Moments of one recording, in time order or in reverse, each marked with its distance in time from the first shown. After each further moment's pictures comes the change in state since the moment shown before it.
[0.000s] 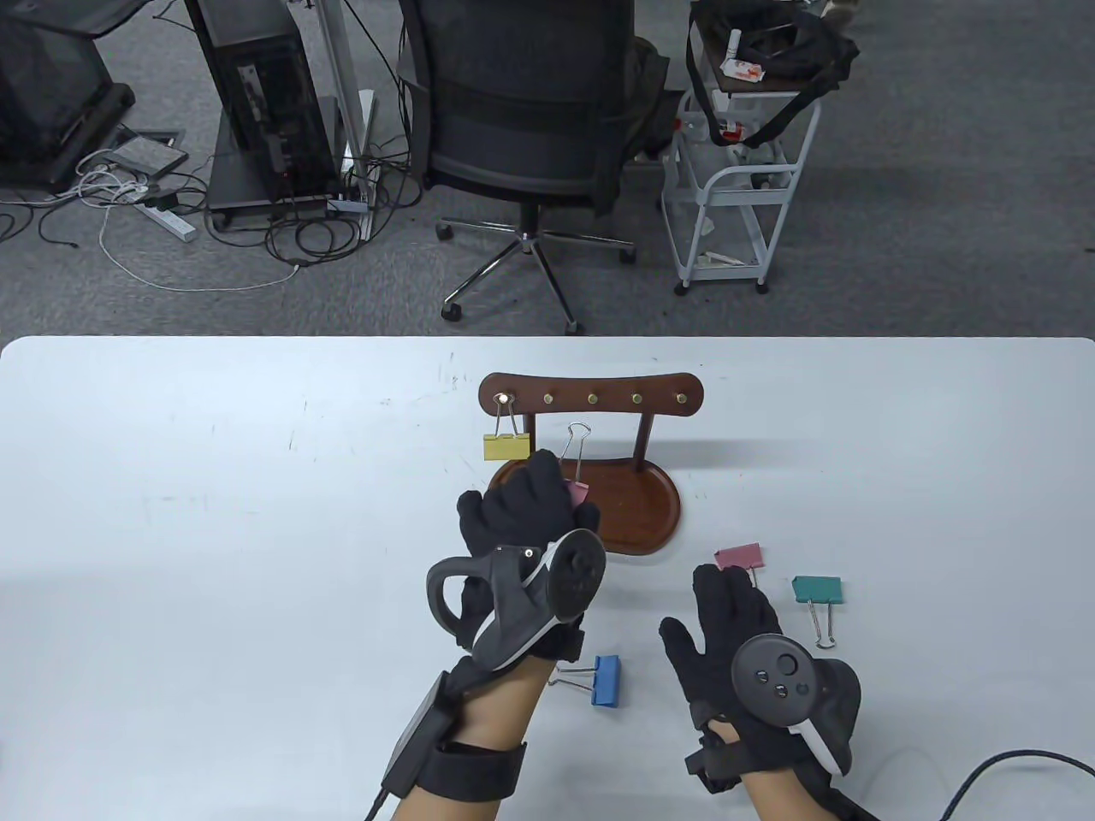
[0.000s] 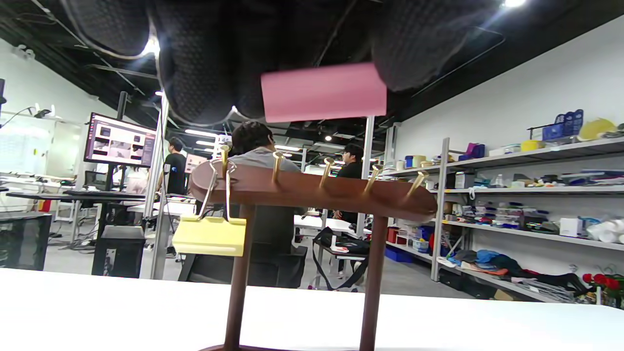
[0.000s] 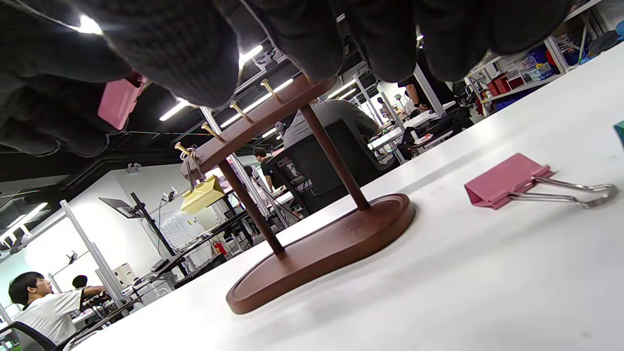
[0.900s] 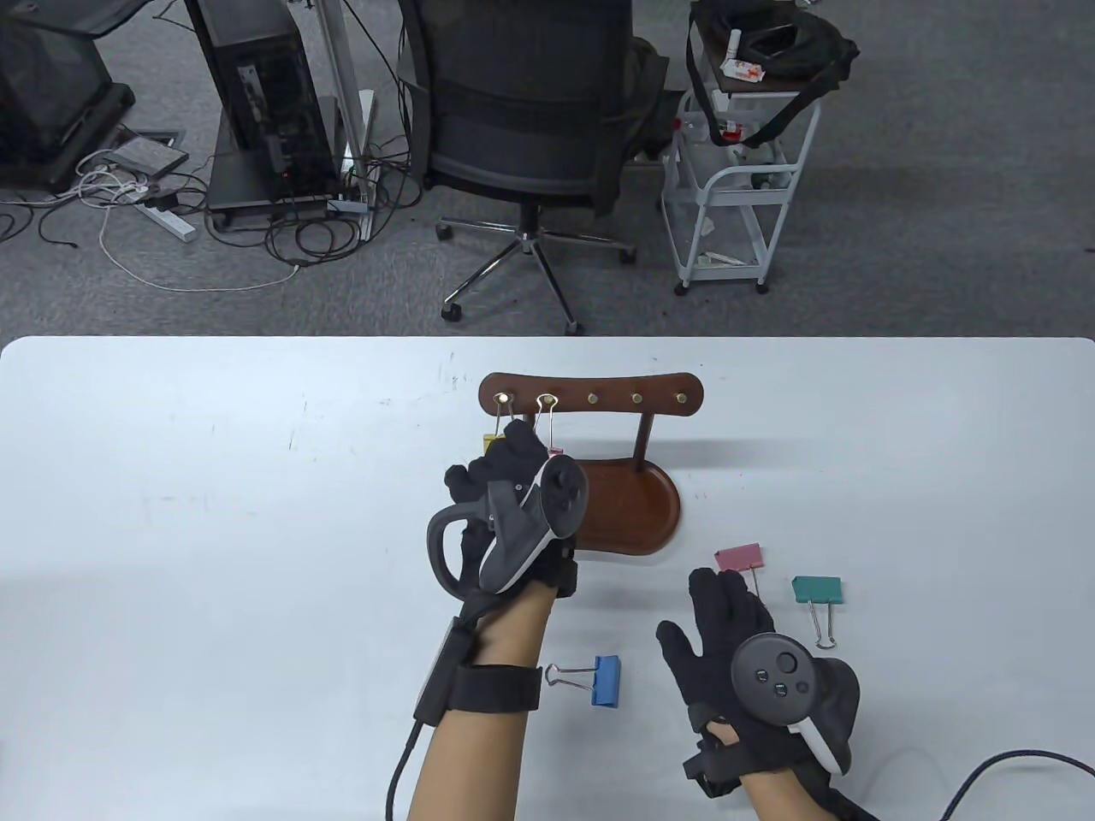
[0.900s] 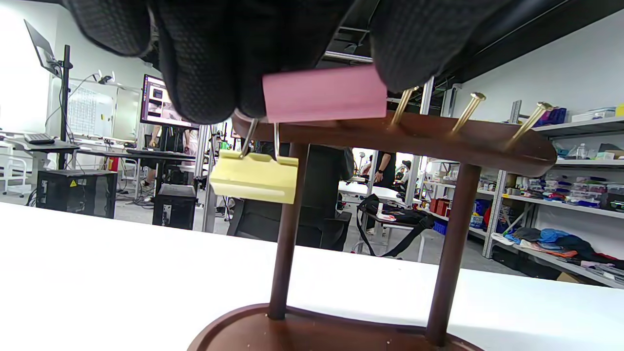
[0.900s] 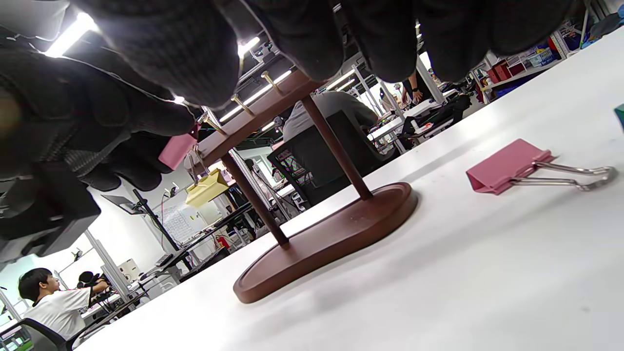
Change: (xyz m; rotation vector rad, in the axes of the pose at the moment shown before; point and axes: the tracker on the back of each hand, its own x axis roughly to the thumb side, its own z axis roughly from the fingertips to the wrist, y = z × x) left_hand -0.022 -0.043 -0.048 -0.112 0.155 -0.008; right_hand 0.000 0.003 0.001 0.029 0.005 -0.021
